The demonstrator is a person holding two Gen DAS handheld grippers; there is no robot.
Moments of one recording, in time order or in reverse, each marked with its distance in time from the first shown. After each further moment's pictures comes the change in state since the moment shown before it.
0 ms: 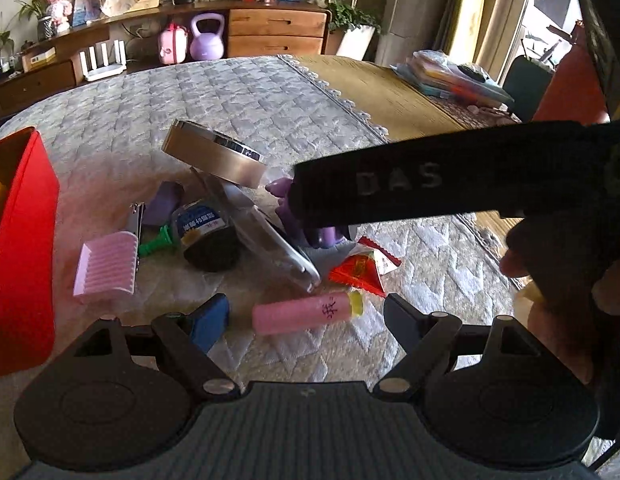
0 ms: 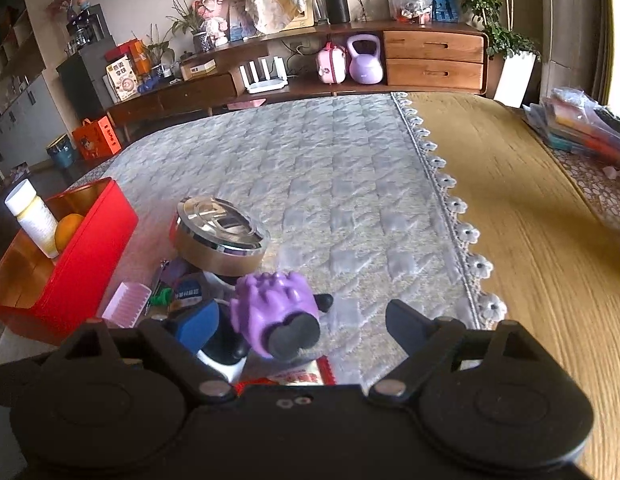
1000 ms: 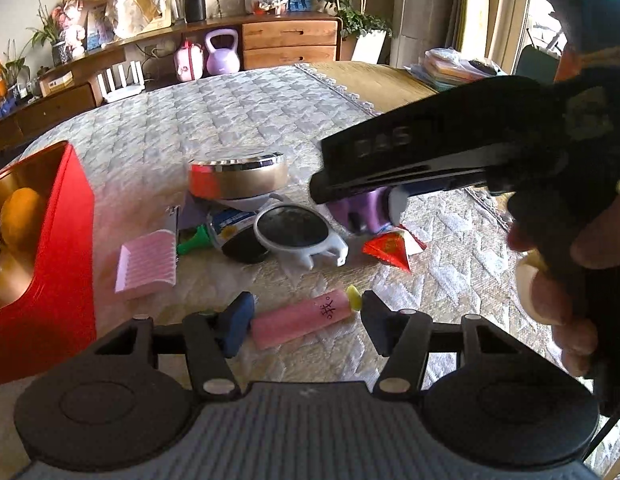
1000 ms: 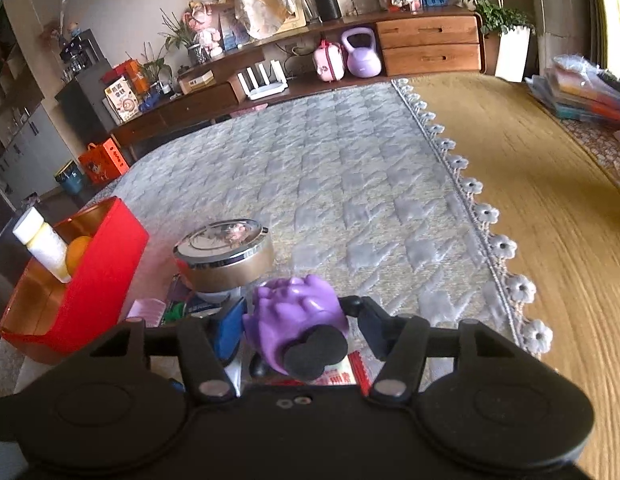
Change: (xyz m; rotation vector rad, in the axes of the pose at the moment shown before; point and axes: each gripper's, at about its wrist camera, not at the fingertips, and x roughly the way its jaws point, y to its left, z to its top) left arm -0.015 0.005 -0.013 0.050 -0.029 0.082; right arm -0.007 0.002 -0.006 0.101 -0.019 0.050
